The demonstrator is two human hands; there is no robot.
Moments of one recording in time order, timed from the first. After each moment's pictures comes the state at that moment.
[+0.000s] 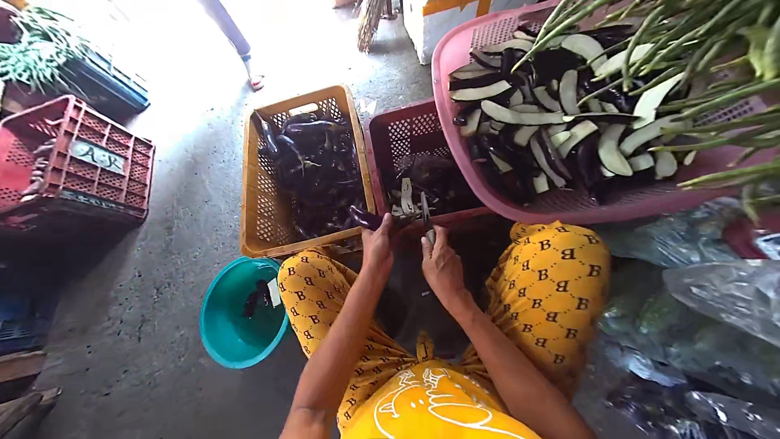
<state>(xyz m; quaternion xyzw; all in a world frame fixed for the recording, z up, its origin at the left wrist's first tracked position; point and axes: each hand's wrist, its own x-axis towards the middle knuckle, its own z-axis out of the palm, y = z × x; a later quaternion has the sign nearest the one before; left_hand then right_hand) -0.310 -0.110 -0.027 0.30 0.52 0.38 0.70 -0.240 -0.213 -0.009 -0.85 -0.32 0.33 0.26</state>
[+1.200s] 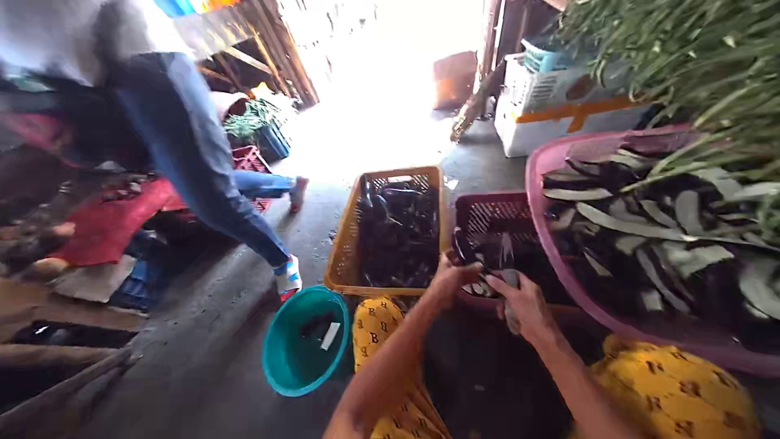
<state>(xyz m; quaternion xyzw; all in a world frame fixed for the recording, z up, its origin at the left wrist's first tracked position) -0.314 -0.062 0.028 0.44 0.40 0.32 0.74 -0.199 -0.157 0.028 -0.68 -0.26 0.45 0.52</state>
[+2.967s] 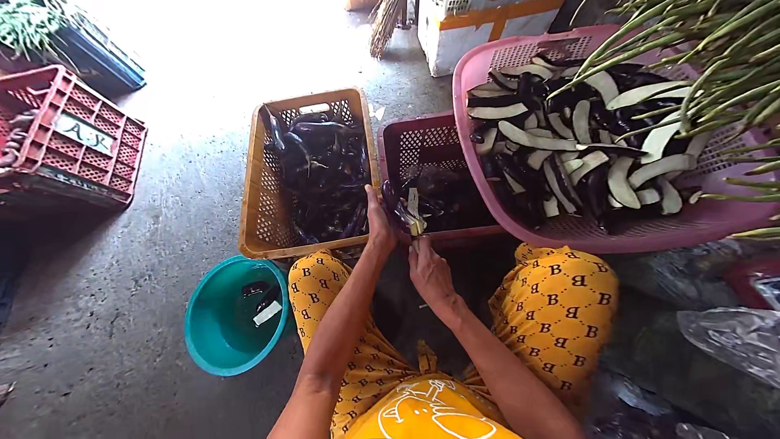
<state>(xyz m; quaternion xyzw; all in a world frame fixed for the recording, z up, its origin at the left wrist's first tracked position) -0.298 -0.054 -0.026 0.33 0.45 0.35 0.75 -0.264 -0.183 -0.023 -0.82 -0.46 0.20 0.27</state>
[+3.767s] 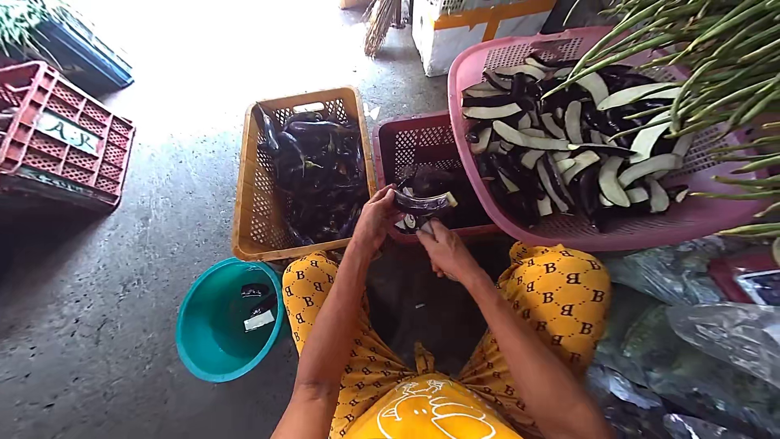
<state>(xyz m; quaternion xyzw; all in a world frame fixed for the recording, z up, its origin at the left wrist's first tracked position) -0.315 -0.042 -0.009 0.40 0.41 0.26 0.78 -0.203 -0.167 0.024 -0.77 -0.39 0.45 0.23</state>
